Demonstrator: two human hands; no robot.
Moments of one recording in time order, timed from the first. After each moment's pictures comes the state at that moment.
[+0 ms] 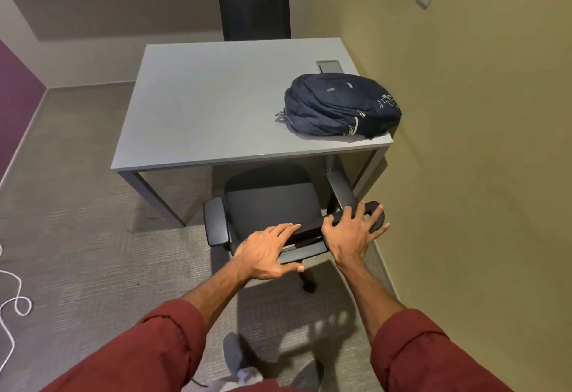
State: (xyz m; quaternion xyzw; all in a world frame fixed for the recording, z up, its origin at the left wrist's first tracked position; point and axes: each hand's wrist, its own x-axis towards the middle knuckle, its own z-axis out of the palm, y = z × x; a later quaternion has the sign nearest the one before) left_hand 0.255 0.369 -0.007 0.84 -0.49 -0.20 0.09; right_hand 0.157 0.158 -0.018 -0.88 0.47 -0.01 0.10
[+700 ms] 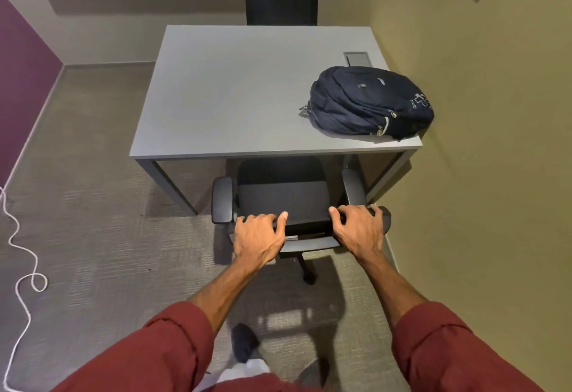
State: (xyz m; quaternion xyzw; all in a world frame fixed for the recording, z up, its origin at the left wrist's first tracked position) left_hand 0.308 0.393 -0.017 0.97 -0.22 -0.08 0.09; right_hand 0.211 0.162 -0.005 -0.96 0.28 -0.02 0.07
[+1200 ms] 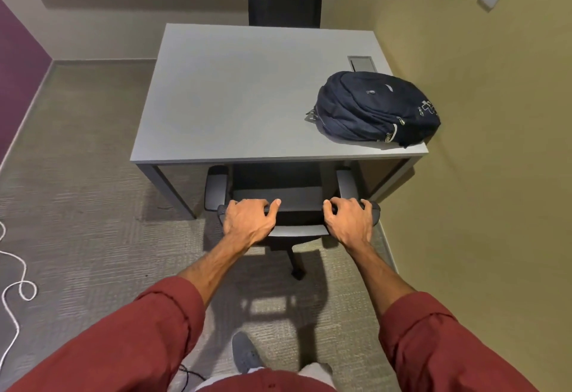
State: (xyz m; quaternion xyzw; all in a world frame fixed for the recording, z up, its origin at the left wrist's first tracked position) left_hand 0.404 0.421 -0.007 0.96 -0.25 -0.12 0.10; right_hand 0.286 0.193 -0.010 -0.95 0.29 -0.02 0.09
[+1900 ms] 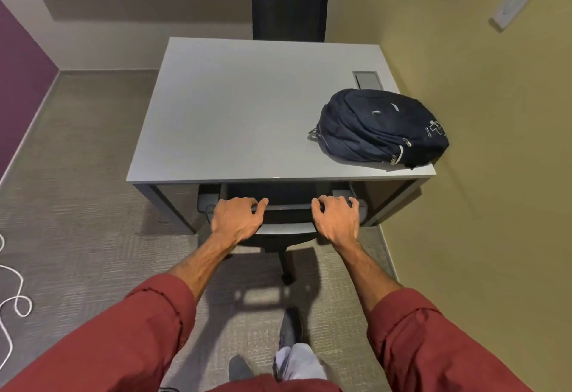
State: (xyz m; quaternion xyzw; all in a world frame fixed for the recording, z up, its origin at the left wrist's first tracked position) left_hand 0.492 0.402 -0.008 0.96 -0.24 -0.12 0.08; right_hand 0.380 0.167 -0.019 -0.96 0.27 -0.02 0.09
